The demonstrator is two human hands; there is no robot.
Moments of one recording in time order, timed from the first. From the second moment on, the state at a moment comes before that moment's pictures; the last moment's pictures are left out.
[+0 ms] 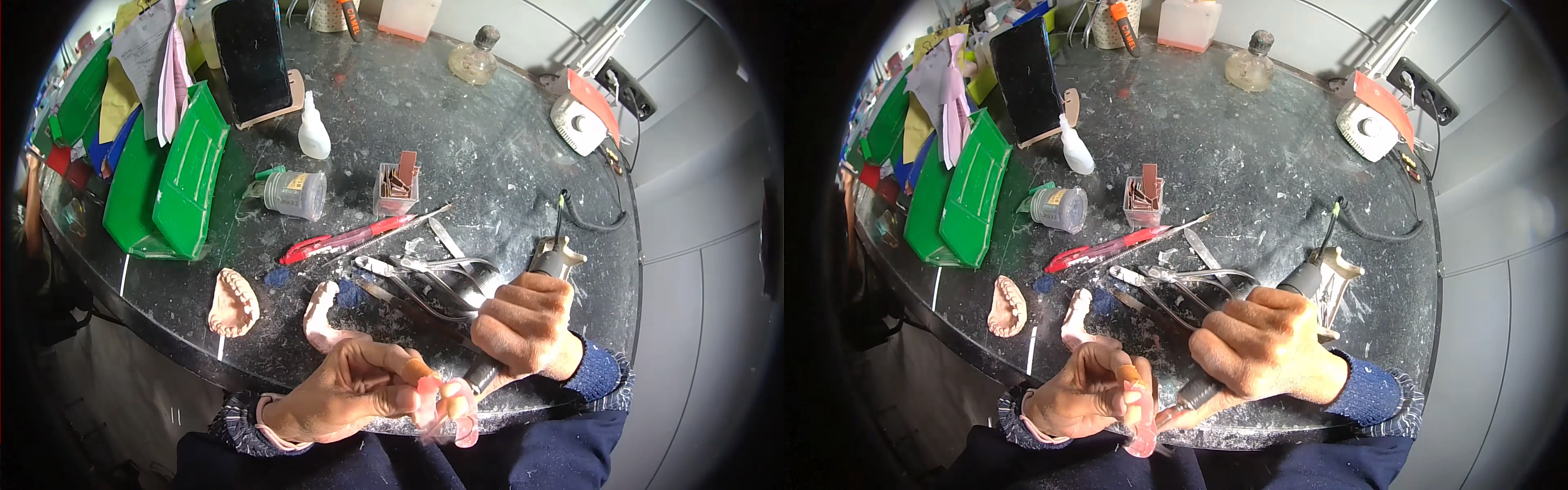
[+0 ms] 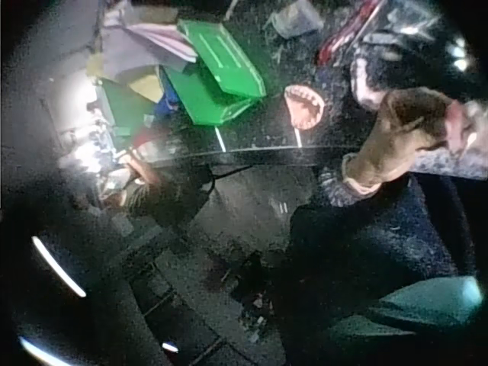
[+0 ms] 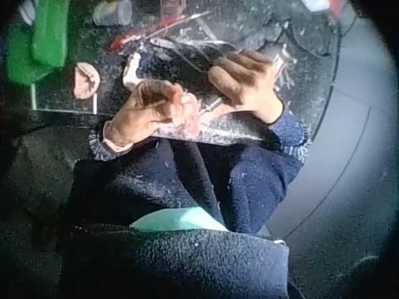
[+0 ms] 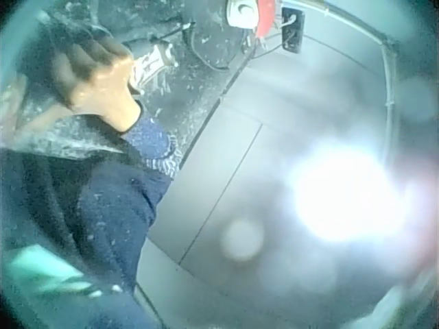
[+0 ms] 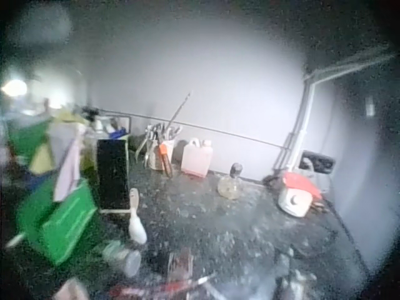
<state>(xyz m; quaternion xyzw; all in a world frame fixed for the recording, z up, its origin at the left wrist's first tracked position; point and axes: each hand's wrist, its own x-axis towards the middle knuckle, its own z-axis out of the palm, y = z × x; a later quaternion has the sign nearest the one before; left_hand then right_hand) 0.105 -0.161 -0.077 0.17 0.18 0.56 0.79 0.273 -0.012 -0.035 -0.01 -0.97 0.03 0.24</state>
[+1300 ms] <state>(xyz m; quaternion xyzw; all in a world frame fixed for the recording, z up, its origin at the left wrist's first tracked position) 0.106 -0.160 -0.077 0.18 0.18 0.63 0.74 0.281 -0.017 -0.027 -0.01 -0.97 -0.09 0.21</state>
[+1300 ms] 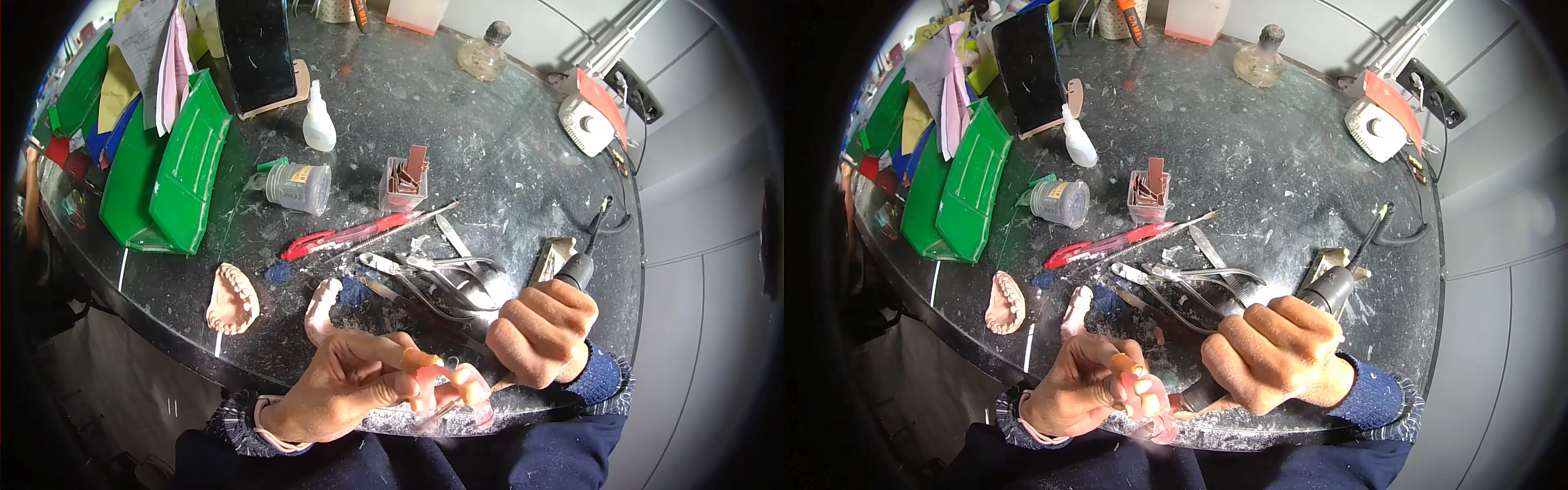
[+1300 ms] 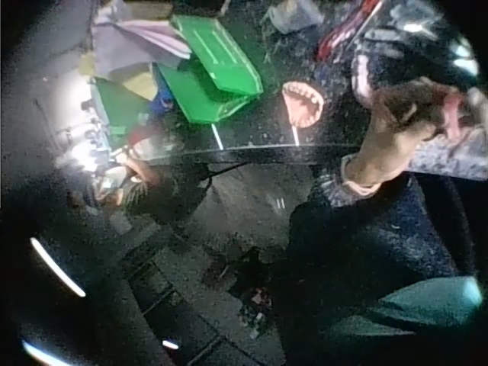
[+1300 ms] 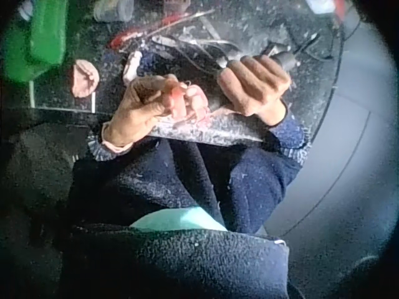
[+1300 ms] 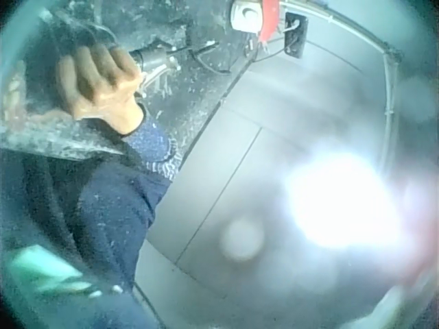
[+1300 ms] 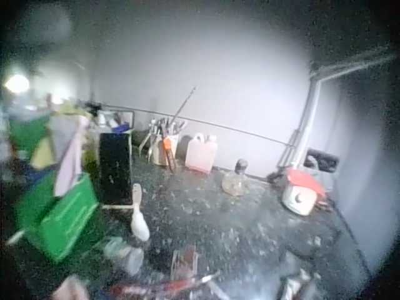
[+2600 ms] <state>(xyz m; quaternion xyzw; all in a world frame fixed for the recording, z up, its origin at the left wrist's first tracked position) 0.108 -0.171 -0.083 0.11 0.09 0.61 0.78 0.271 -0.020 -0.031 -0.11 -0.97 0.06 0.23</state>
